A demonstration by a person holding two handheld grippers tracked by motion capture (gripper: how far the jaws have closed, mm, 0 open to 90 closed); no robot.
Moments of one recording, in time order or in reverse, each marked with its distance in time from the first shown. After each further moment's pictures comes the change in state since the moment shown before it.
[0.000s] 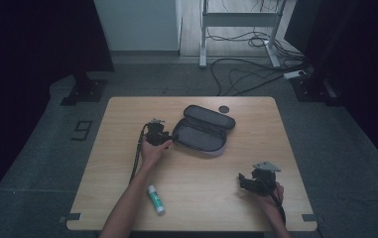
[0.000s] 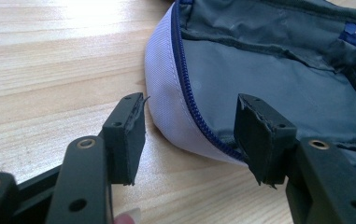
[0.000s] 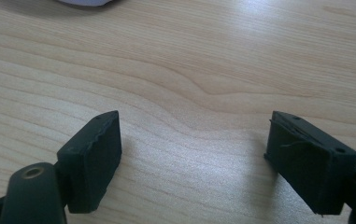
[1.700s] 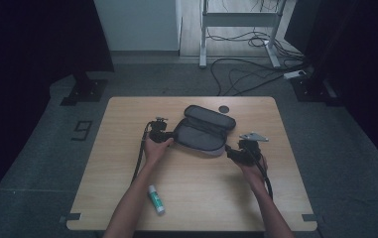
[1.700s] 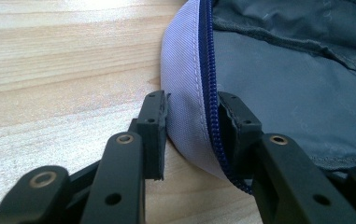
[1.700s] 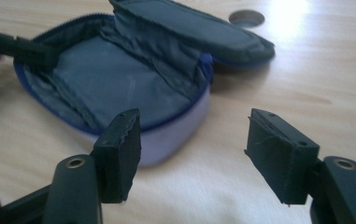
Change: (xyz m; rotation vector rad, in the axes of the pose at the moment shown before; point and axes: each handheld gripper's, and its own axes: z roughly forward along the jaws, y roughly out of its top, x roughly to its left) left arm 0.004 0.008 0.021 0.074 0.035 -0.040; right arm 0.024 0.097 0.025 -0.121 0.110 0.036
